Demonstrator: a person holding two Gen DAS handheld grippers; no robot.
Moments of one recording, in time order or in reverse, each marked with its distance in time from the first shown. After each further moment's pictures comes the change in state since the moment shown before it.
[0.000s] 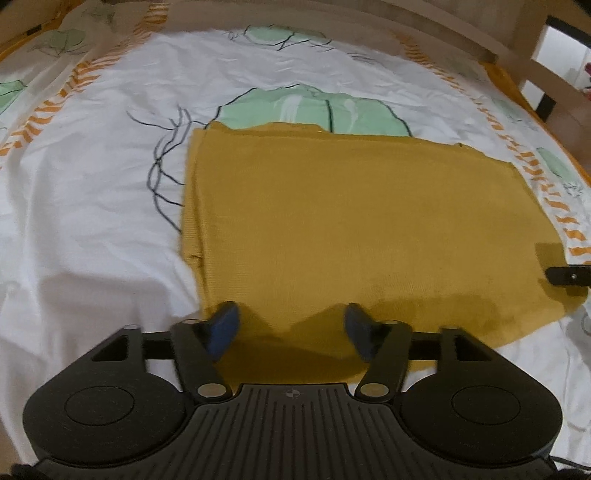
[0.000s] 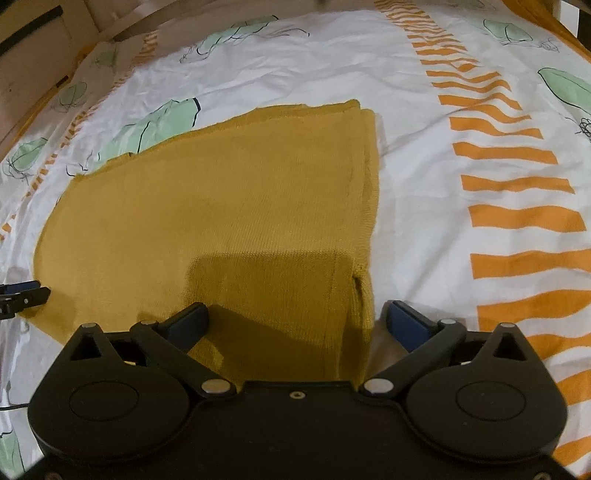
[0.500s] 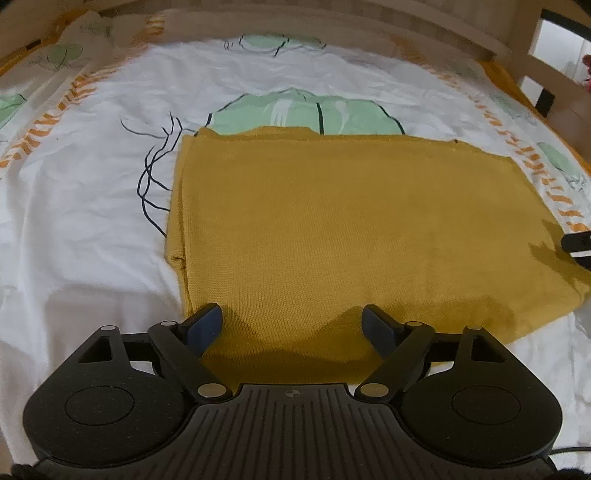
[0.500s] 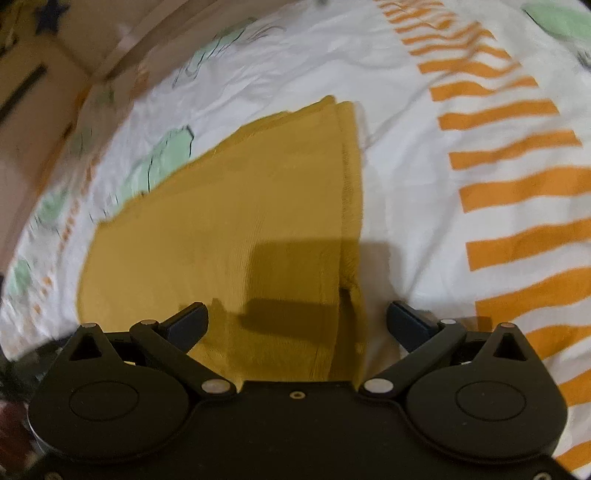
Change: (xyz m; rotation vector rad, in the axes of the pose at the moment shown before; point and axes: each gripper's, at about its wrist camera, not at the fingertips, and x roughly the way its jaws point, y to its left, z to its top) left arm 0.000 -0.013 -0.001 0.011 -0.013 0.037; right arm -0.003 -0.041 0.015 0.223 0.047 0.185
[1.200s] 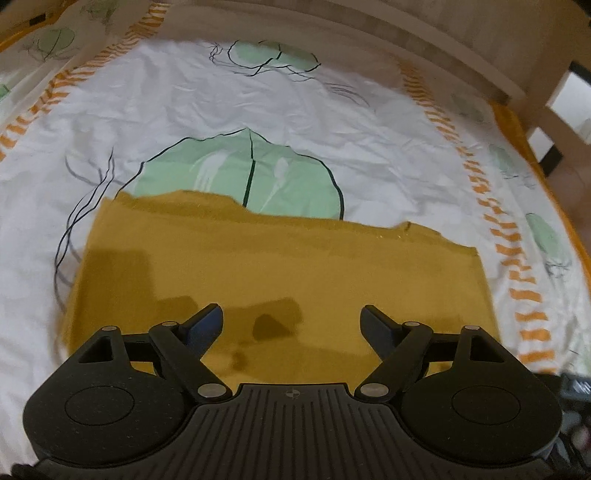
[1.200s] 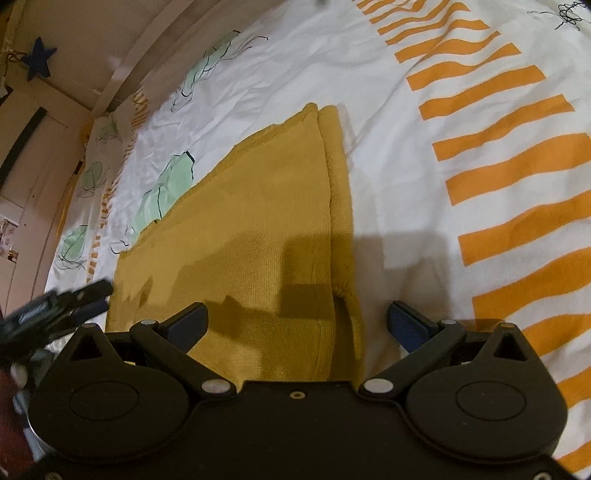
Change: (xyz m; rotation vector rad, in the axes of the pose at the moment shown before) left arm 0.014 -0.075 0.088 -0.159 0.013 -0.033; right arm -0.002 -0.018 0.010 0.112 0.007 0.092
